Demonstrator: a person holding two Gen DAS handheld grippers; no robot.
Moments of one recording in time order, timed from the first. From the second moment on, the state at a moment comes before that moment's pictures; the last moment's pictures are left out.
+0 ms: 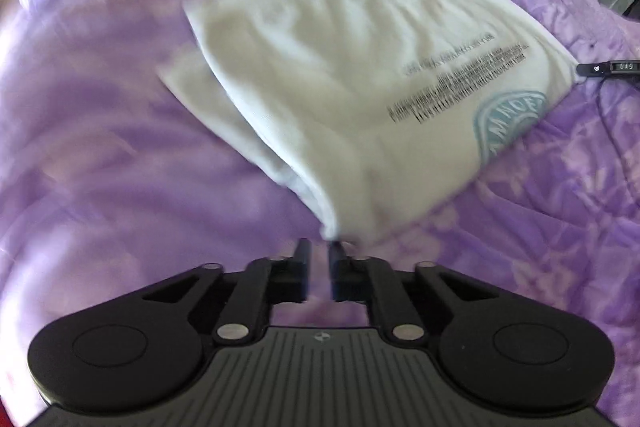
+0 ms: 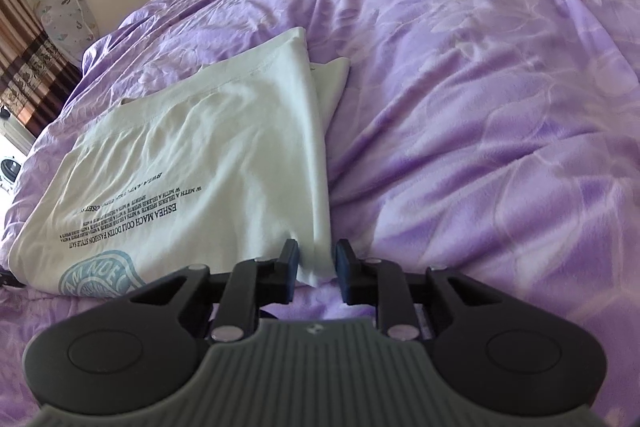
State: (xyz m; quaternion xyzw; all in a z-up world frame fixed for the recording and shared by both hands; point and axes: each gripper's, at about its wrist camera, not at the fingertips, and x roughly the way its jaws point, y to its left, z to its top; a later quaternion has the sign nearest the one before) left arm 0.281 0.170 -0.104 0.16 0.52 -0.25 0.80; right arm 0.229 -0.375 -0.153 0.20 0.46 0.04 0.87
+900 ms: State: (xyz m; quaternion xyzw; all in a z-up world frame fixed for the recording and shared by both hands) left arm 0.281 0.081 -0.134 0.48 0.49 -0.37 0.63; right arm 0.236 -0.371 -0.165 0.18 0.46 0.04 0.87
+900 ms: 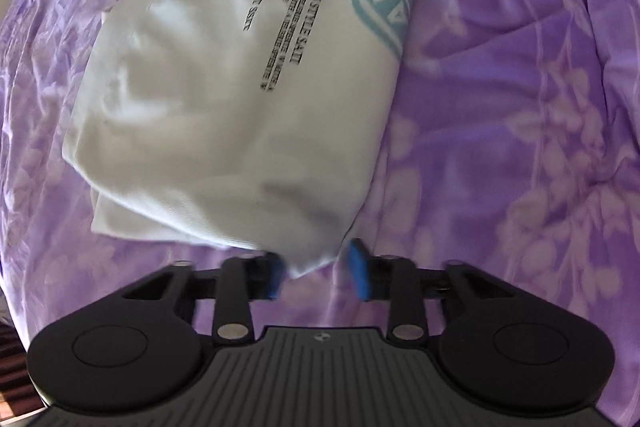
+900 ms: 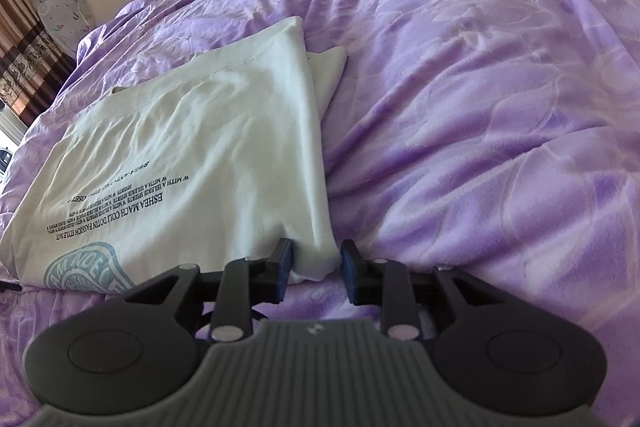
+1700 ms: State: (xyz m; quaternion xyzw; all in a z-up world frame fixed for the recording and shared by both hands) left arm 0.273 0.140 -0.134 0.31 0.58 -0.22 0.72; right arm 0.232 -0.386 -0.157 0.22 0.47 0.03 0.85
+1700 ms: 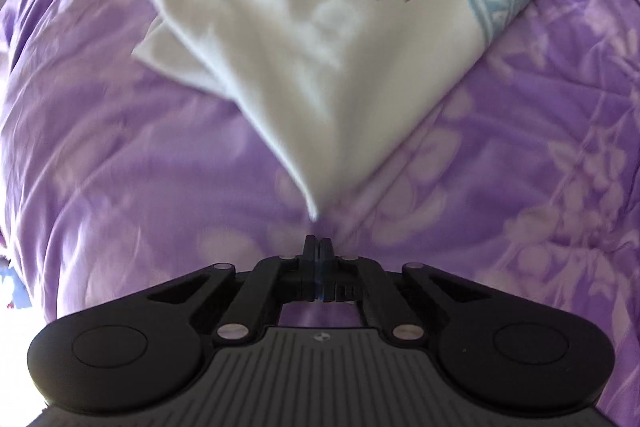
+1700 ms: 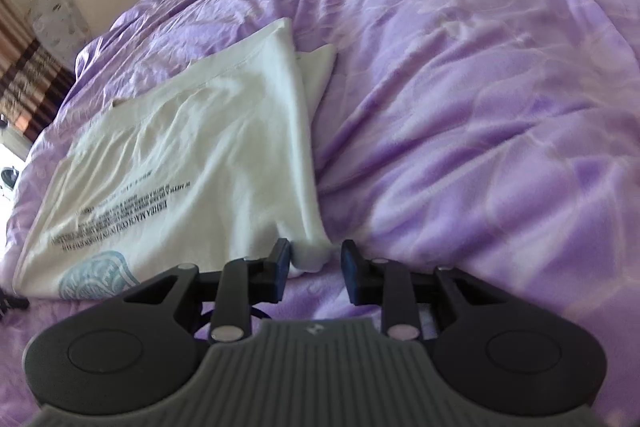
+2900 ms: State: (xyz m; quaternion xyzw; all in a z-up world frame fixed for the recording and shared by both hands) left arm 0.275 0.149 -0.106 0.14 0.56 -0.03 0.82; right arm 0.222 -0.375 -0.138 0.07 0.47 -0.03 0.88
